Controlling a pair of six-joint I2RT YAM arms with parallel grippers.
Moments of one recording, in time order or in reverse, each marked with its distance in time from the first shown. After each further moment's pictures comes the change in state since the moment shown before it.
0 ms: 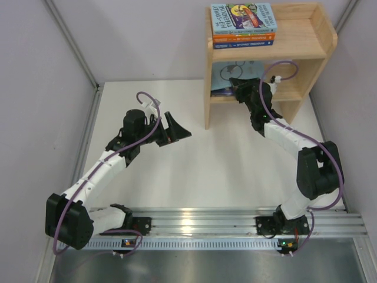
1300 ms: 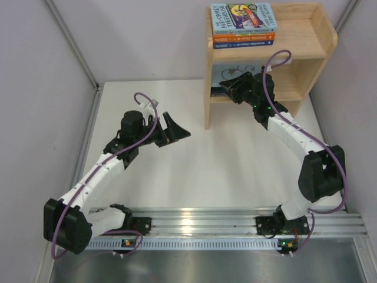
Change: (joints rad) left arm -0.002 -0.038 -0.010 0.000 0.000 -0.025; right arm -0.006 -0.030 0.148 -0.313 -0.280 -0.167
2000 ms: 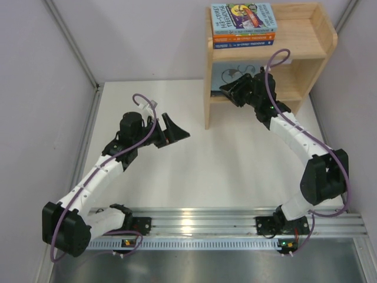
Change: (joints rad) left arm -0.003 -0.028 -0.011 -0.009 -0.010 -0.003; right arm -0.001 -0.022 0.015 -0.096 -0.049 -0.063
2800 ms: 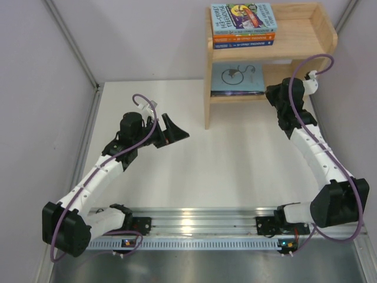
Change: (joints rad) left arm 0.000 -0.002 0.000 -0.021 -0.031 0.028; right arm -0.165 -0.248 -0.111 -0.135 0.489 -0.149
